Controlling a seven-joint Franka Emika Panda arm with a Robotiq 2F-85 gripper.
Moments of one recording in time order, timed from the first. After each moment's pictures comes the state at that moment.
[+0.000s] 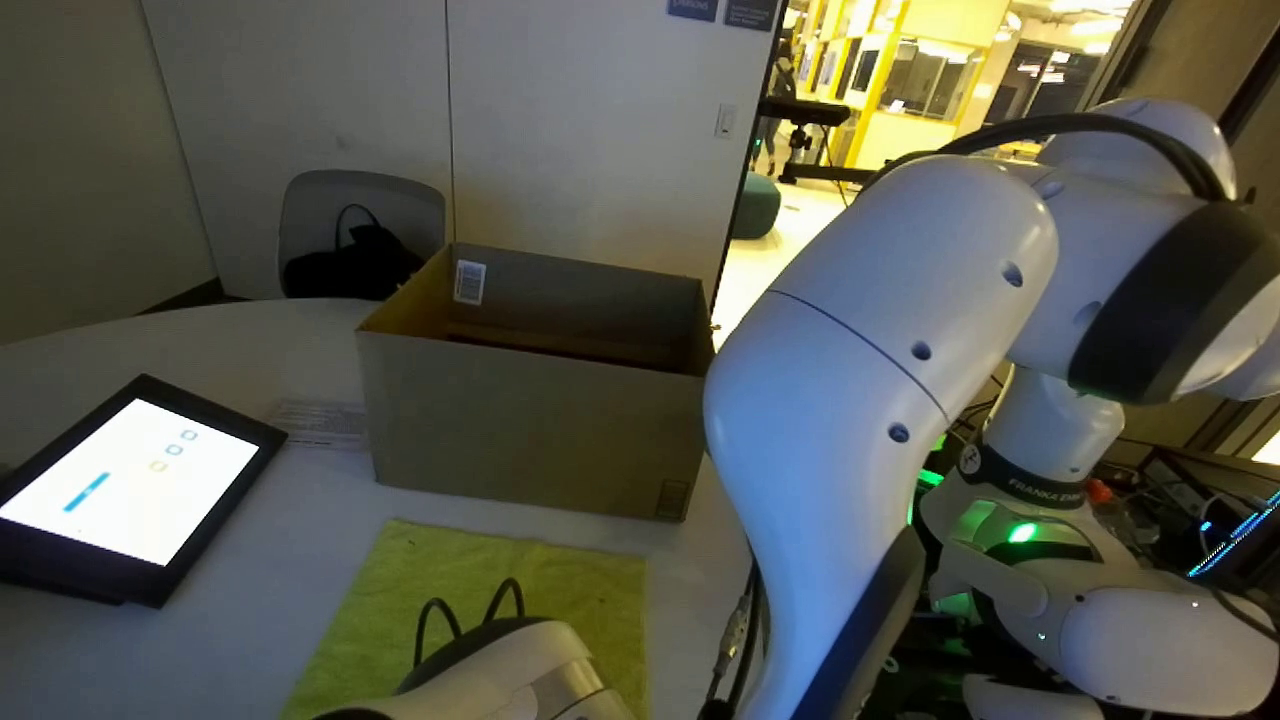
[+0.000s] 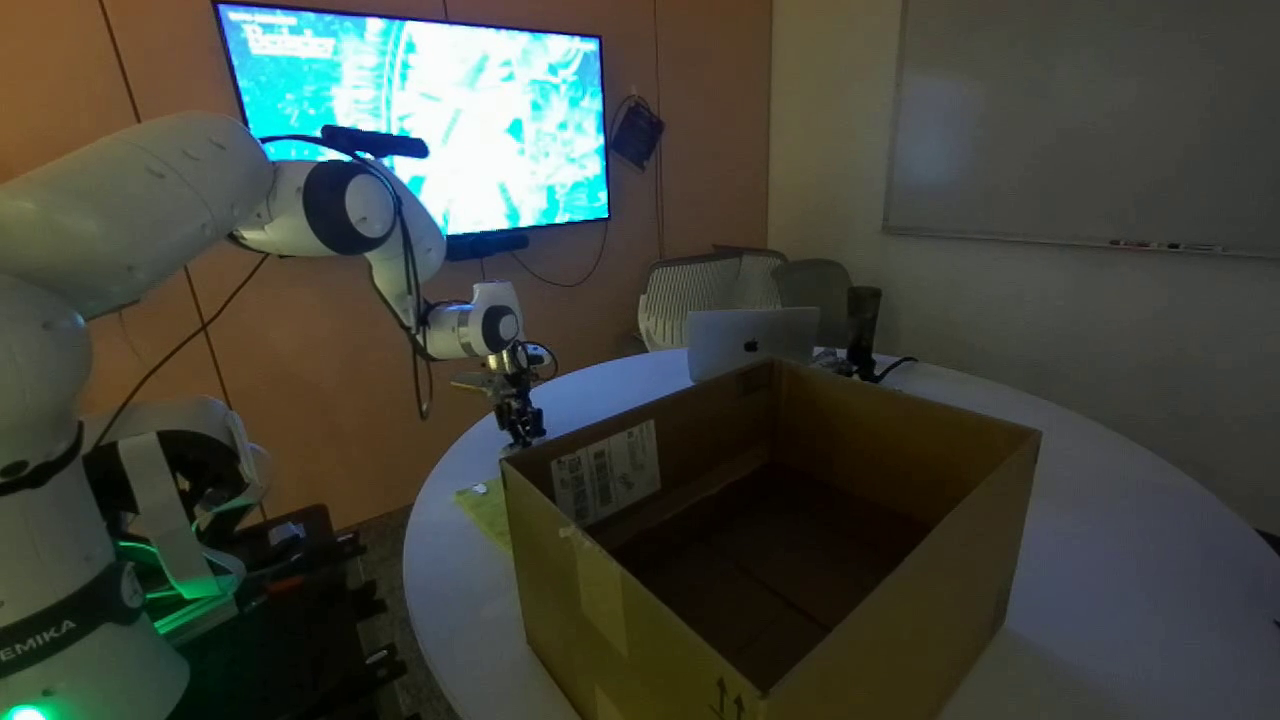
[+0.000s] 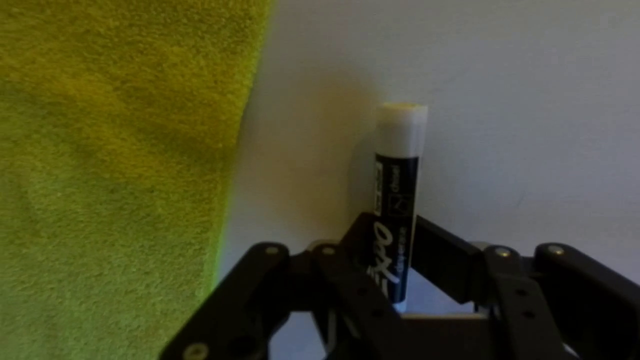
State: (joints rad) arm 0.67 1.10 0.03 -1.32 -0.19 2.40 0.49
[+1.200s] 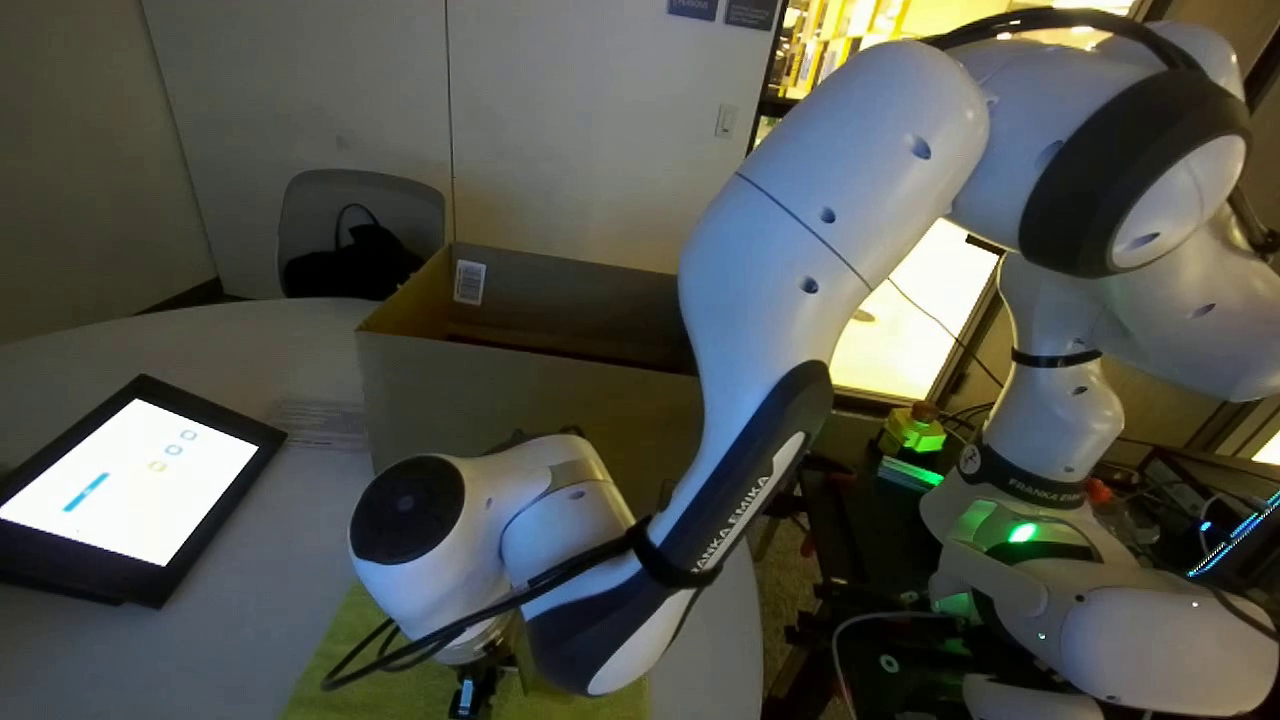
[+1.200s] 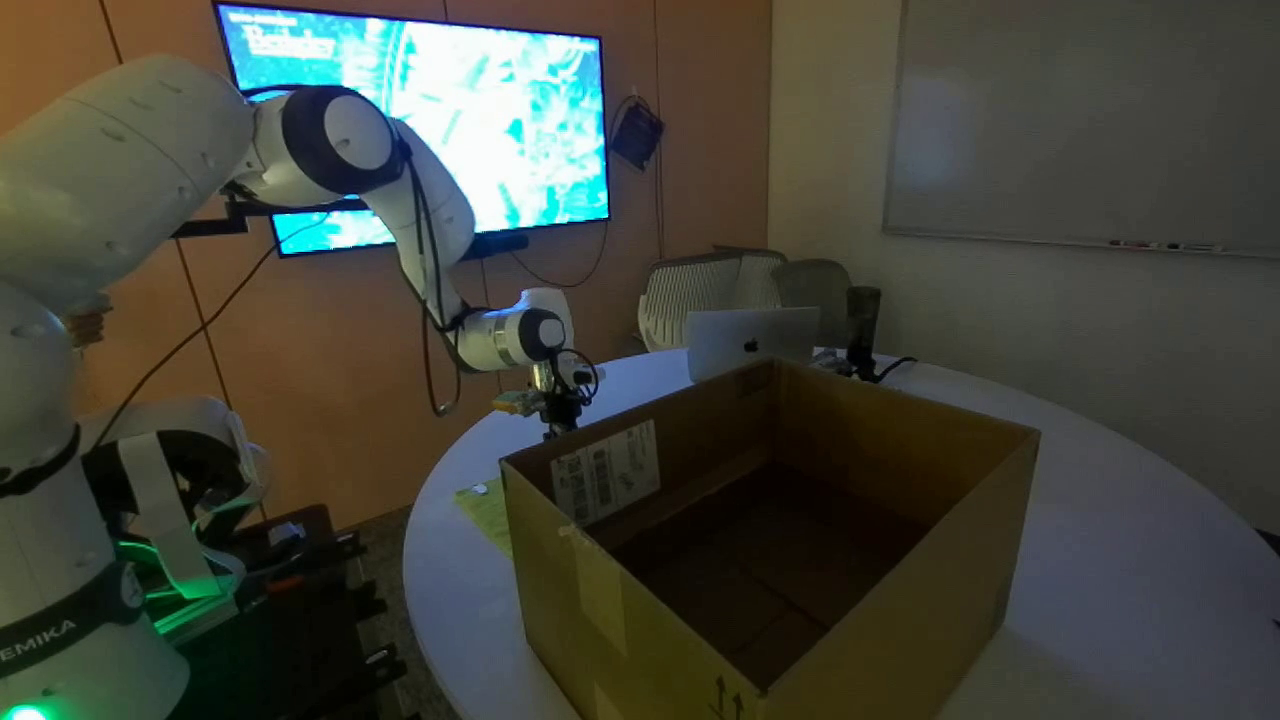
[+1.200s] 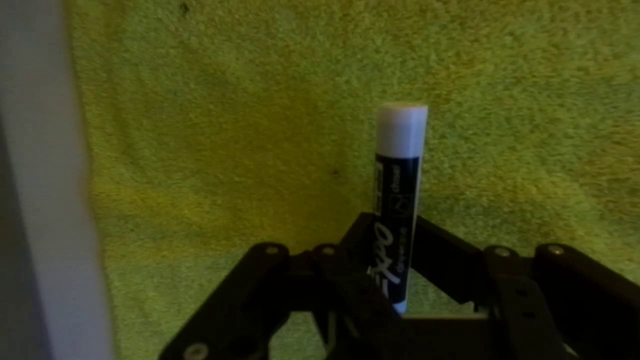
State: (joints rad) arm 0.56 0.92 -0.11 -1.67 -0.21 2.40 0.58
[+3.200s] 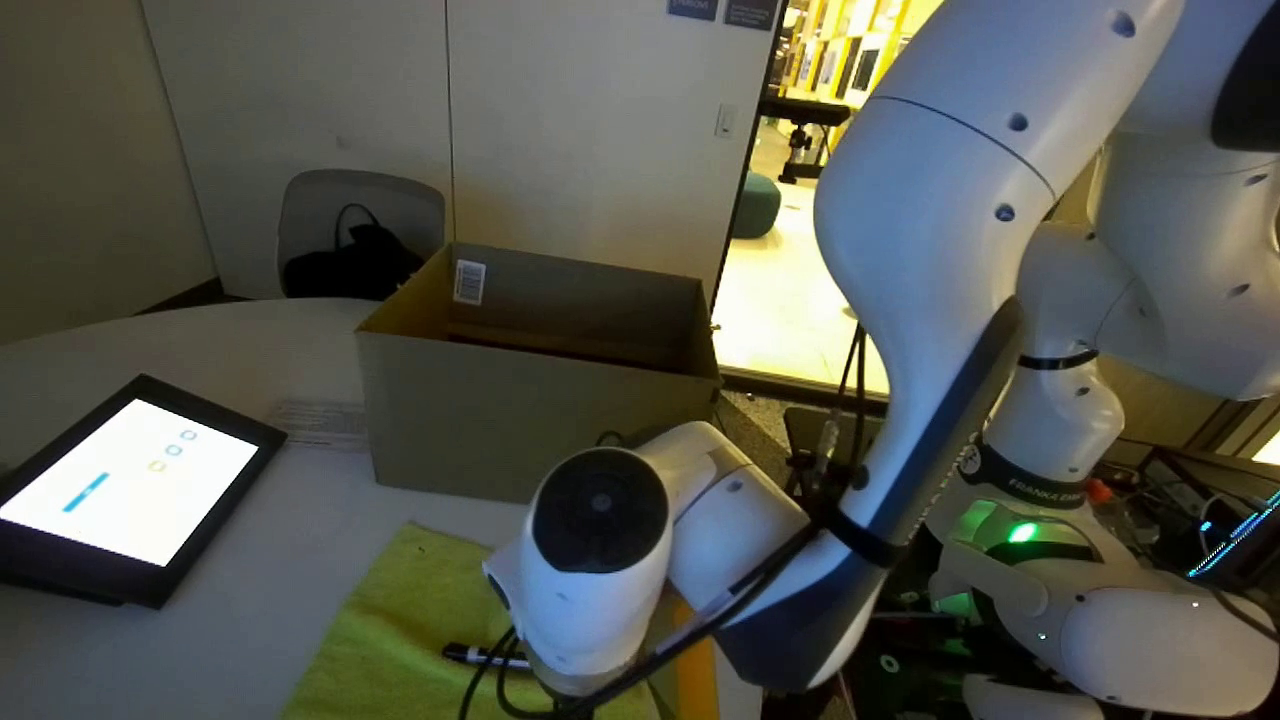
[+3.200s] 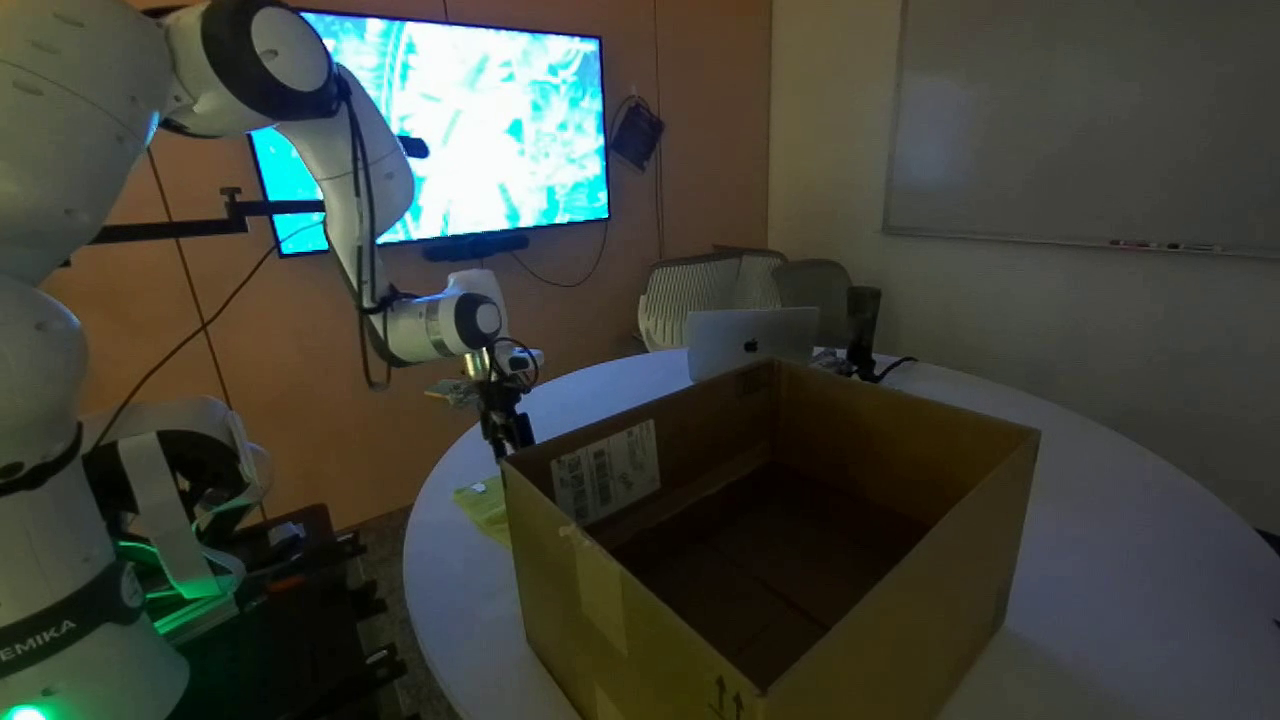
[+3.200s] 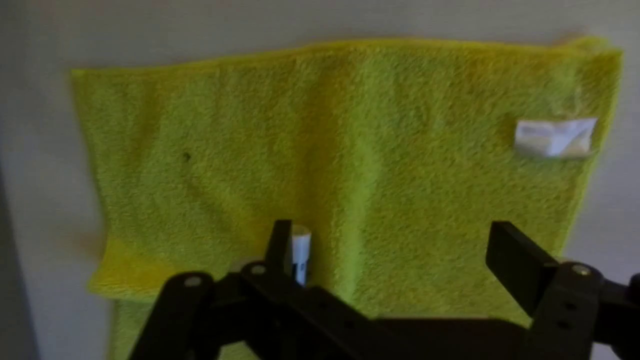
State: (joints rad) arm 0.65 0.65 -0.08 -2.07 -0.30 2.62 0.69
